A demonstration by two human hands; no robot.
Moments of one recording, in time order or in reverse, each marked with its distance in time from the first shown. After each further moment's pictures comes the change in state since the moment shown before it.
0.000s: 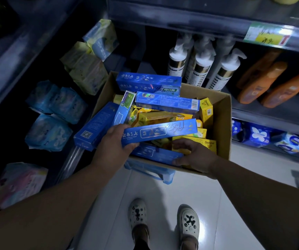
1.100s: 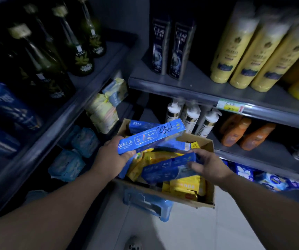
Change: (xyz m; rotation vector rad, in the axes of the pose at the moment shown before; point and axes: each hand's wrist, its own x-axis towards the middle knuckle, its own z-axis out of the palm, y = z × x) left_hand 0.001 0.047 -0.112 -0.086 0.099 0.001; right_hand -0.075 -0.097 -0.037 -0.190 0.240 -0.282
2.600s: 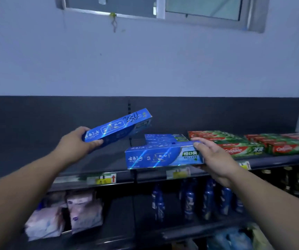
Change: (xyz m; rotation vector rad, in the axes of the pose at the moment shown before) left_hand -0.559 -0.041 -0.489 0.042 1.178 -0.520; right_hand -0.325 -0.453 0.270 0.281 -0.803 -0.767
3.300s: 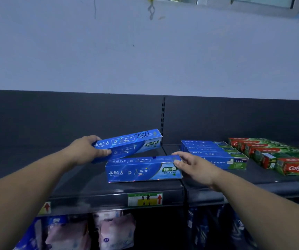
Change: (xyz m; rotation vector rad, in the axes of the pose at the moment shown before) left_hand 0.116 -0.120 -0.043 0.039 -0.239 -0.104; right_hand 0.096 0.032 0.173 -0.587 -0.396 0.058
